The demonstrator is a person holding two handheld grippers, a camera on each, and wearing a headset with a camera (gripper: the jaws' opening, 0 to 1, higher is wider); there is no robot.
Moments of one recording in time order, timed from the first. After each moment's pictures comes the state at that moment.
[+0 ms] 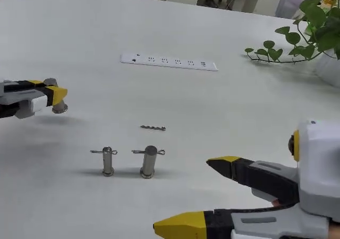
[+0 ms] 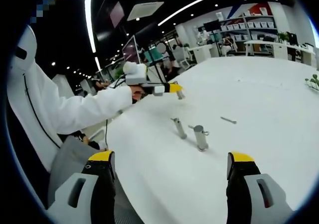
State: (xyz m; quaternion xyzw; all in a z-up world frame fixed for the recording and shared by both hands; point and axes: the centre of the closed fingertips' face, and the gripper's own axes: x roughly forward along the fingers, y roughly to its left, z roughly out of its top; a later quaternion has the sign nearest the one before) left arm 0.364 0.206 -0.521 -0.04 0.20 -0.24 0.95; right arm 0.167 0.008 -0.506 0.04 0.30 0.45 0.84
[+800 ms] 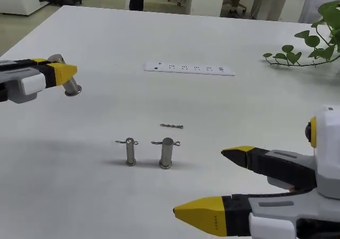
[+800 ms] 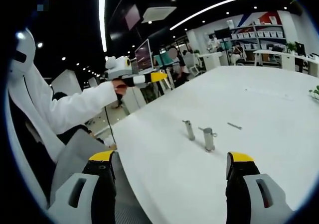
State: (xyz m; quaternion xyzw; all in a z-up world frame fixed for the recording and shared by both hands) left arm 0.282 0.195 -0.435 -0.04 0.13 -0.27 0.95; right arm 0.144 0.003 -0.492 0.02 0.26 0.49 0.83
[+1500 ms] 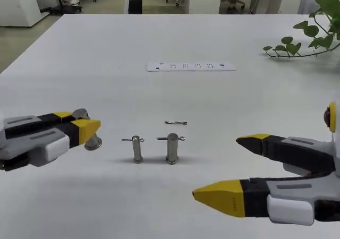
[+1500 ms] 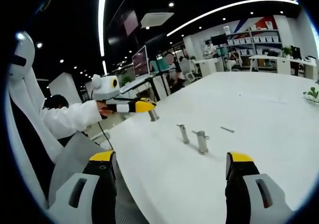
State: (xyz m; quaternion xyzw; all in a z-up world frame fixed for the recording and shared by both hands) left arm 0.221 0.158 -0.487 -0.01 0.18 -0.30 0.93; right arm 0.146 -0.012 -0.485 0.03 0.24 0.47 0.85
